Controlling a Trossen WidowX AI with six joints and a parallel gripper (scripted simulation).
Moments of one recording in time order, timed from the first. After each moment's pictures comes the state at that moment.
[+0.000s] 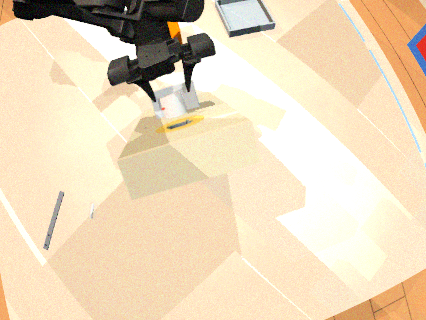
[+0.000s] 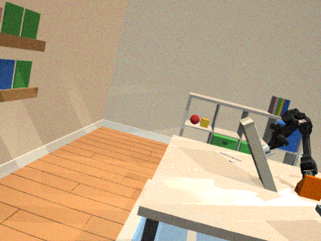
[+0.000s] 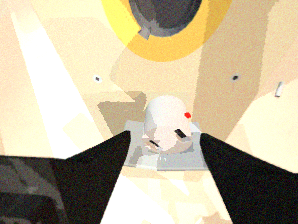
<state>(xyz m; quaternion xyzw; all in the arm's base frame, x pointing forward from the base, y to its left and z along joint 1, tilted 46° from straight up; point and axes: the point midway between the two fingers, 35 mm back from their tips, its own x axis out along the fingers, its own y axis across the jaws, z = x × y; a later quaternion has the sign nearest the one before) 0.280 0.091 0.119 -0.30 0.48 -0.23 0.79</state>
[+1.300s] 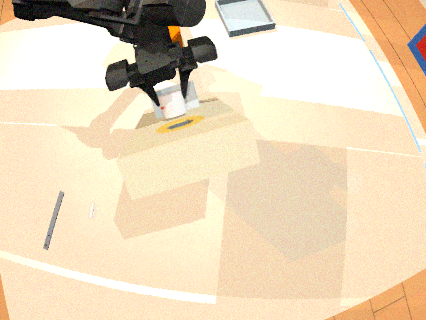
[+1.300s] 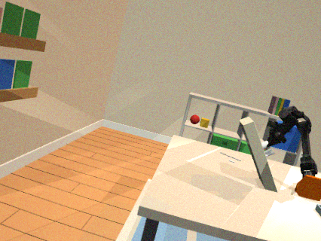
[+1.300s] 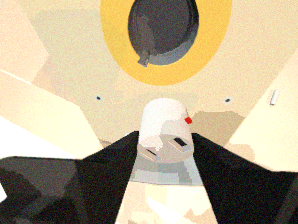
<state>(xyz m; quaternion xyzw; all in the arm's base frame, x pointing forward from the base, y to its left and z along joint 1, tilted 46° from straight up) 0.298 0.095 0.128 -0.31 0.48 -0.23 0.79</state>
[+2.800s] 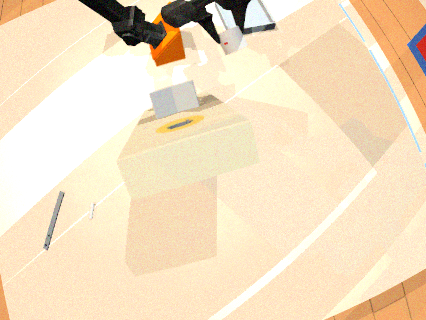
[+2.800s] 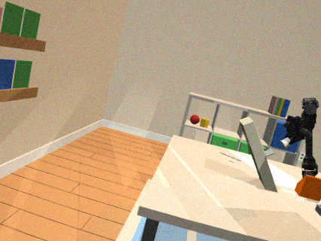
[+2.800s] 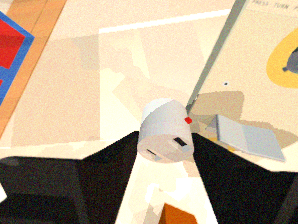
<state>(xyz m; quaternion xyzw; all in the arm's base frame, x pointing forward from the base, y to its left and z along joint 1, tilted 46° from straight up) 0.250 0.234 0.084 -0.36 0.54 -0.11 0.75</state>
